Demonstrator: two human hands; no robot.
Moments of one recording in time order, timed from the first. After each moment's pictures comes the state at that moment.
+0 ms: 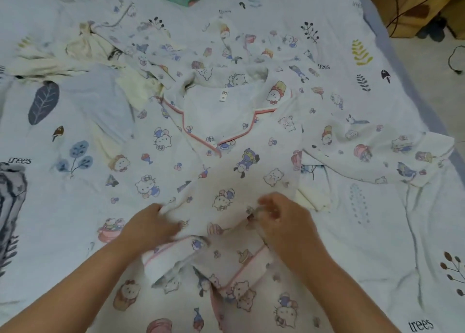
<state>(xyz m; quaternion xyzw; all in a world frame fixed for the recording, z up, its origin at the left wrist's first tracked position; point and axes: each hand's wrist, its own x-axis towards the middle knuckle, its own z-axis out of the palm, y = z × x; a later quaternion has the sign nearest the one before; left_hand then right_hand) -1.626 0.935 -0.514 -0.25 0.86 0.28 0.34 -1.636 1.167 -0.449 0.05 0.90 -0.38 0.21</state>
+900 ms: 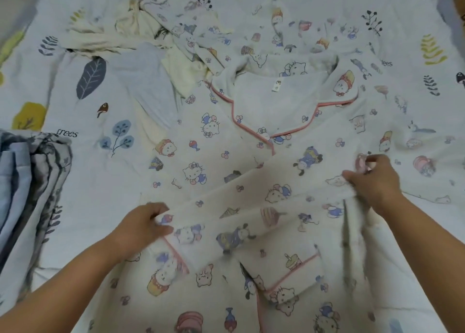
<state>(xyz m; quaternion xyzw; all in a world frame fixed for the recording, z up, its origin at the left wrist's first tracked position) -1.583 0.851 -0.549 -0.24 0.84 0.39 0.29 -1.758 1.233 -0.532 0.22 0.92 -0.31 0.14</state>
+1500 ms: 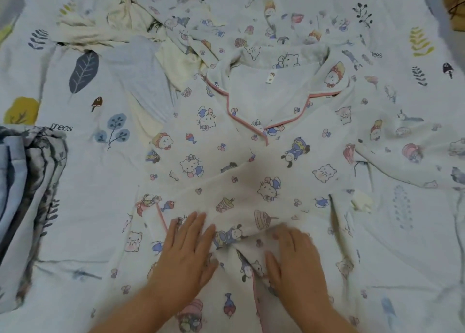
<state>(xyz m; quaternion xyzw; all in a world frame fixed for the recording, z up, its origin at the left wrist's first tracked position) -1.515 0.936 -0.564 0.10 0.99 0.09 0.04 -1.563 1.148 -0.533 -0.15 0.97 -0.18 0.11</state>
